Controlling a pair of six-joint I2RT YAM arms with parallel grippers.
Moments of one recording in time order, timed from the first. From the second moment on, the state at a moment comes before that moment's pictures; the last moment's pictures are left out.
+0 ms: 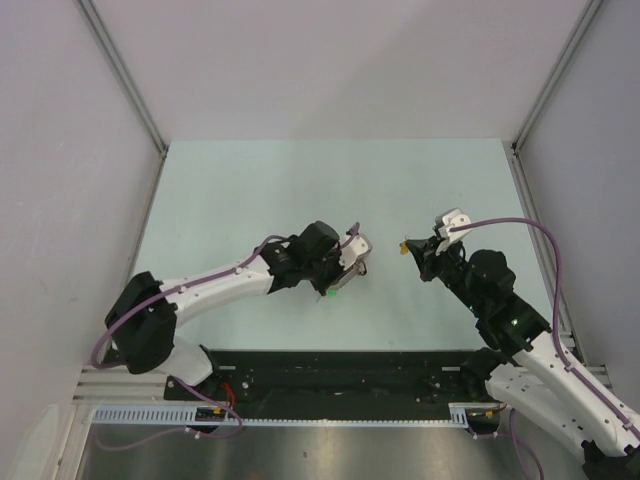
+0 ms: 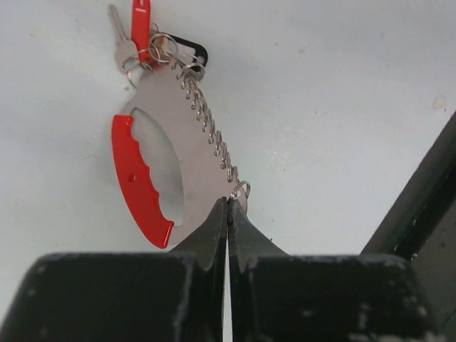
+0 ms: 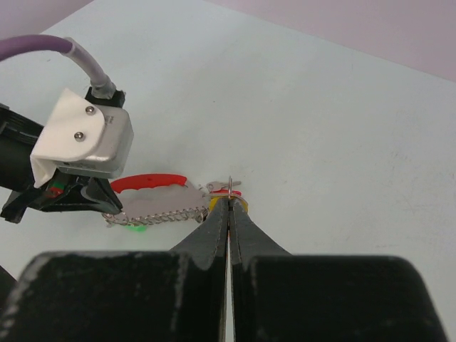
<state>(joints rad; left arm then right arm) -0.90 1.49 1.03 -0.41 0.11 0.15 0.64 0.60 0.64 -0.15 0.07 0.03</state>
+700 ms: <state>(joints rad) -0.96 1.48 0.75 -0.07 0.02 0.04 0.64 0.60 0.64 -0.15 0.07 0.03</state>
